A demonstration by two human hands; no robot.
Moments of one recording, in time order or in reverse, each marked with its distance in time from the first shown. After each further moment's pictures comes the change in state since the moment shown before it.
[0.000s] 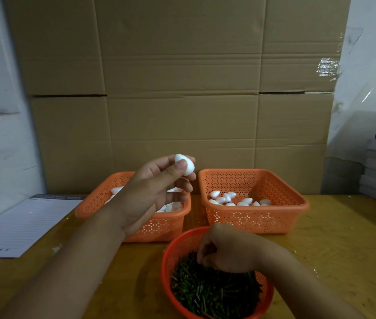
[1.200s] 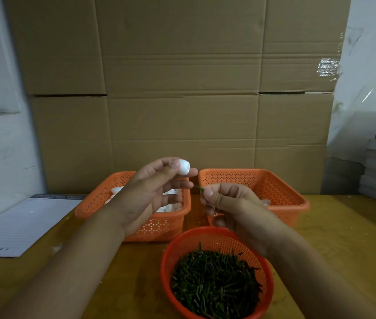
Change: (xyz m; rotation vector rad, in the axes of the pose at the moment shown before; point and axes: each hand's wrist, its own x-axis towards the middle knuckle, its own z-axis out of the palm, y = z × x) left_hand 0.004 -0.011 -0.012 -0.038 0.029 -0.050; right_hand -0.013 -0.023 -0.028 1.111 0.361 -0.156
